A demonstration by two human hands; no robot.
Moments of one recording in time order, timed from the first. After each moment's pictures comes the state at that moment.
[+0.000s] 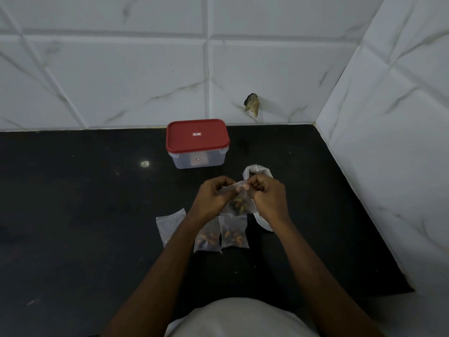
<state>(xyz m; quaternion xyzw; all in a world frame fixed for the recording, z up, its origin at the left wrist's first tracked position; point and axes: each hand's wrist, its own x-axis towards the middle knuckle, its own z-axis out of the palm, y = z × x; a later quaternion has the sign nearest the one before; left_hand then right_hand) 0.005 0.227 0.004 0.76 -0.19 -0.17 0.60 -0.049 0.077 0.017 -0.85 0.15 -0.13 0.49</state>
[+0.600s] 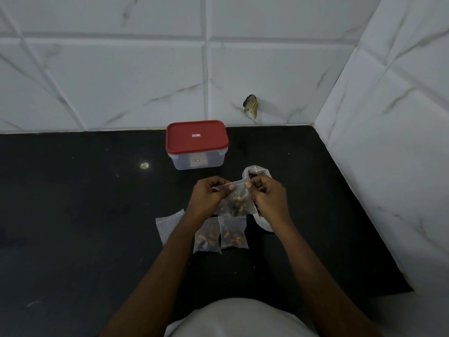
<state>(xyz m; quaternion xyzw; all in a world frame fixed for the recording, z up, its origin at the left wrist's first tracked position) 0.007 0.230 0.004 0.76 -0.11 -0.16 0.62 -0.052 0.073 0.013 -0.82 0.18 -0.12 0.53</state>
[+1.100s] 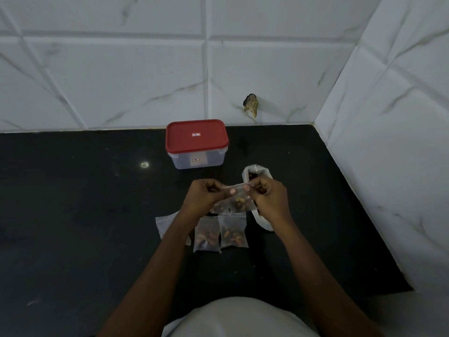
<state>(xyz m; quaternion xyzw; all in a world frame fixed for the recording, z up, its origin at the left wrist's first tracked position) 0.009 0.240 0.006 0.74 -0.08 -0.22 0.63 -0.053 0.072 0.015 -0.83 0.16 -0.11 0.53</state>
